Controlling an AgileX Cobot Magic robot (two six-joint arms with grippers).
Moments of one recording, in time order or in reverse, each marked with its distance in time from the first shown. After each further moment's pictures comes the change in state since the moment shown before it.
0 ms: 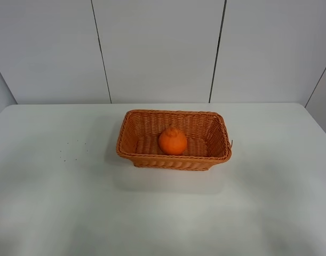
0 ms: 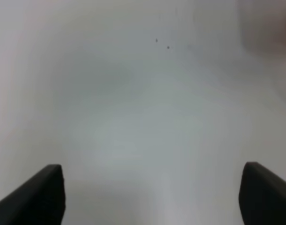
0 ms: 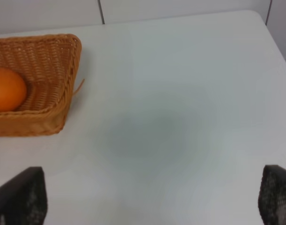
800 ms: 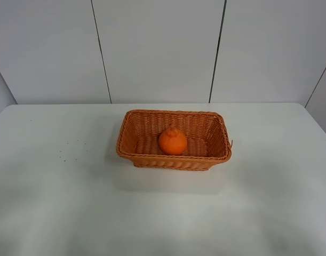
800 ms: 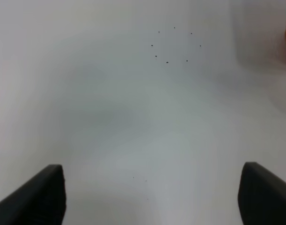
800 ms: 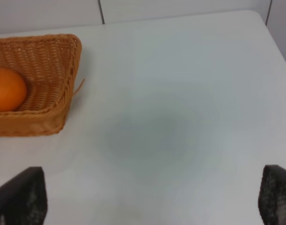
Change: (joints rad) left arm 0.000 -0.189 0.027 0.000 0.044 0.006; right arm 0.000 0.000 0.000 0.000 0.000 0.000
